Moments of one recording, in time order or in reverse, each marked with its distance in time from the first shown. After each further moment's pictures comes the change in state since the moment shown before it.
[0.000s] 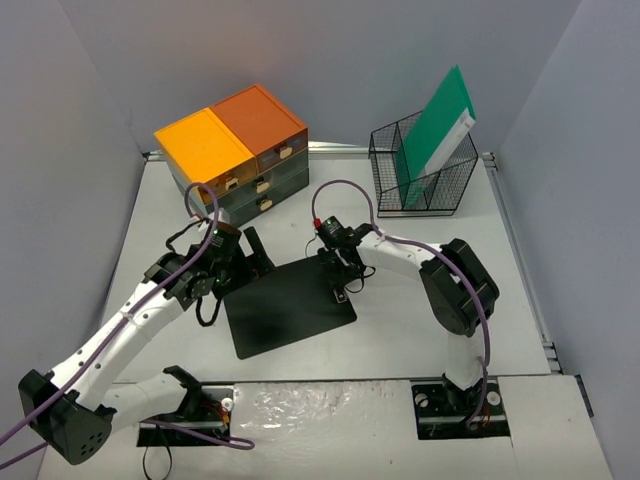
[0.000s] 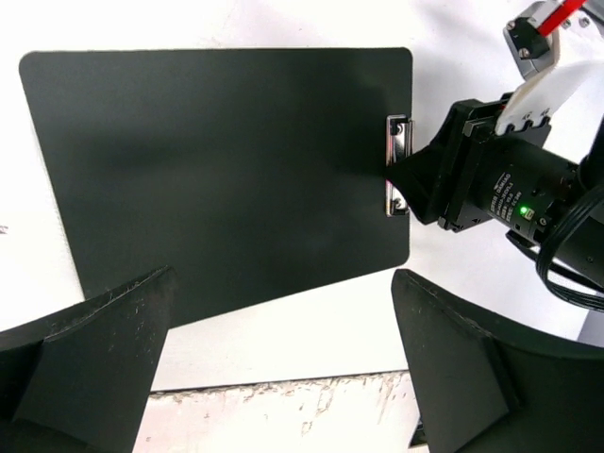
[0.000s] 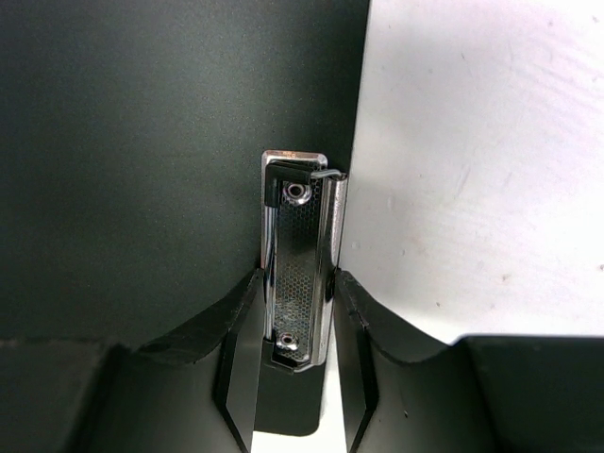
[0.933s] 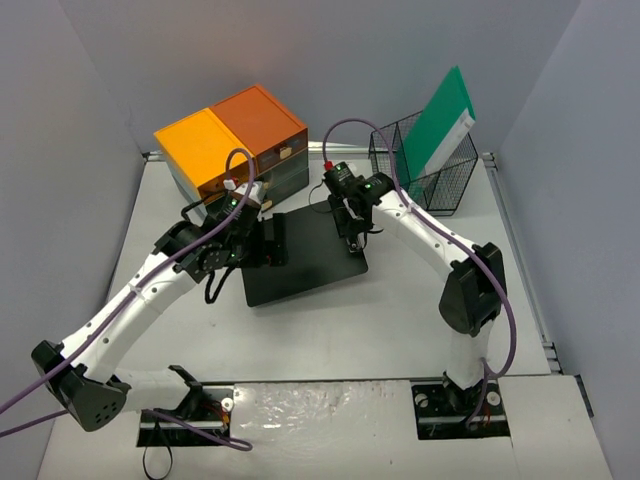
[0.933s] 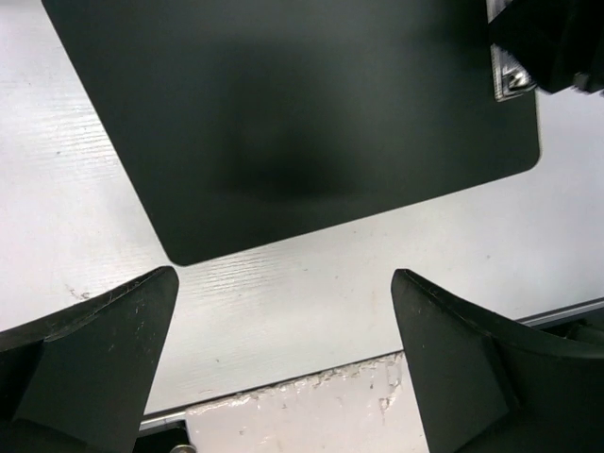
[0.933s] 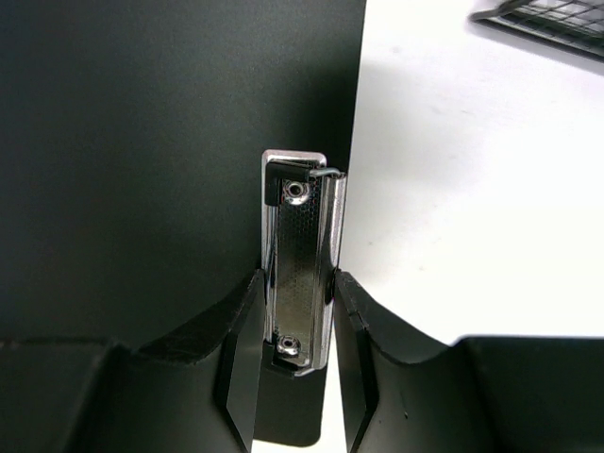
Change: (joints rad) left arm -0.088 0.159 0.314 -0.135 -0.017 0.319; right arm -0.071 -0.026 0.450 -0.353 0.210 -0.036
